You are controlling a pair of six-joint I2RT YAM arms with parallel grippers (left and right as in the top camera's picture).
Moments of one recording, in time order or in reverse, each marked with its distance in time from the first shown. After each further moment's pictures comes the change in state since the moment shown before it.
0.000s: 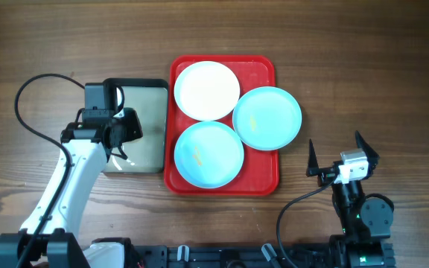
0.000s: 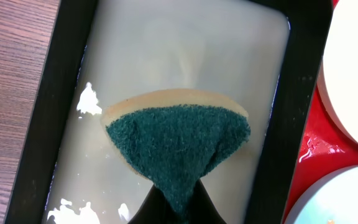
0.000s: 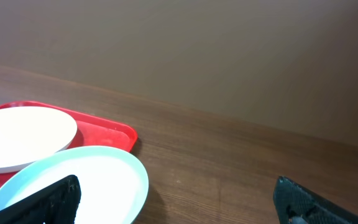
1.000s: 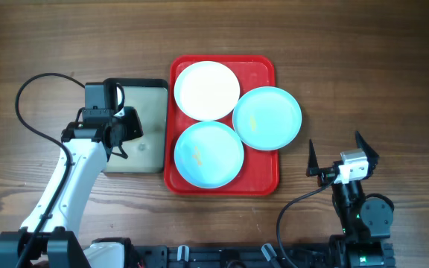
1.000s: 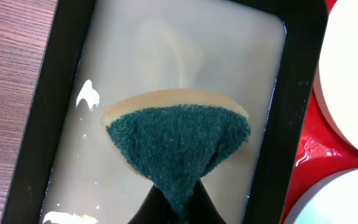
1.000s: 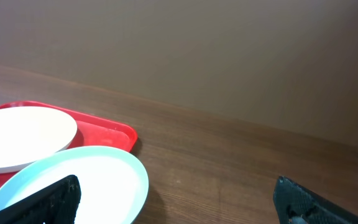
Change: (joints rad) left arm 0.000 0.007 0.000 0.016 0.008 0.000; right arm 0.000 0.000 0.000 0.000 0.000 0.000
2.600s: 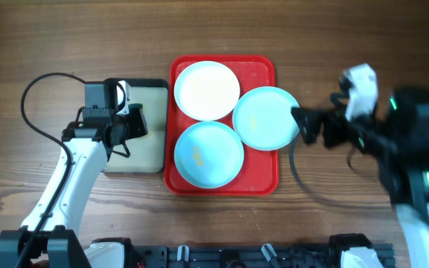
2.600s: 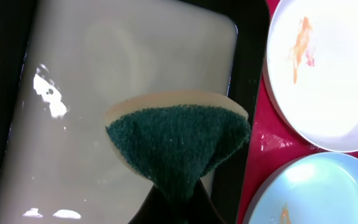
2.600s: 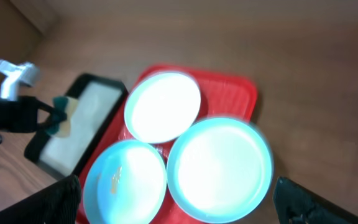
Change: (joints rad) left arm -0.001 0.006 0.000 0.033 0.135 0.001; right arm 0.018 1.000 1.121 -0.807 -0.388 0.206
